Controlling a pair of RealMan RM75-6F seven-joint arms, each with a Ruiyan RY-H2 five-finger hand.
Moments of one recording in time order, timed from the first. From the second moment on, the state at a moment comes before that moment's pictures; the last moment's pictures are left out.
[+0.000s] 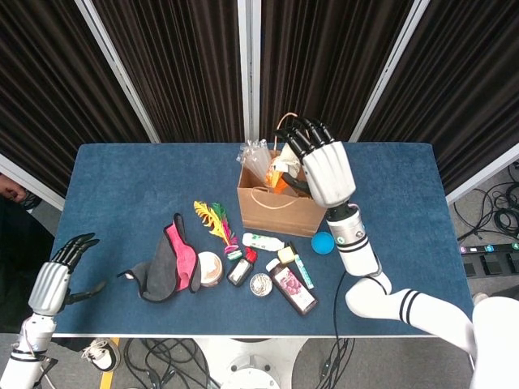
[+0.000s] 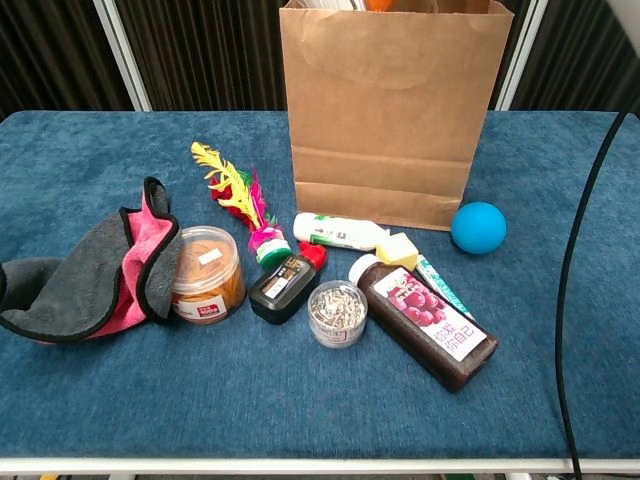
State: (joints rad) left arm -0.15 -1.51 0.01 -1.02 1.63 1.62 -0.57; right arm 0.90 -1.59 0.44 -1.34 -1.43 1.39 -0.21
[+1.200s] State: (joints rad) left arm -0.16 -1.50 0.02 -1.05 1.64 1.61 -0.55; right arm 0.87 -1.51 0.47 -1.50 -1.35 1.41 -0.30
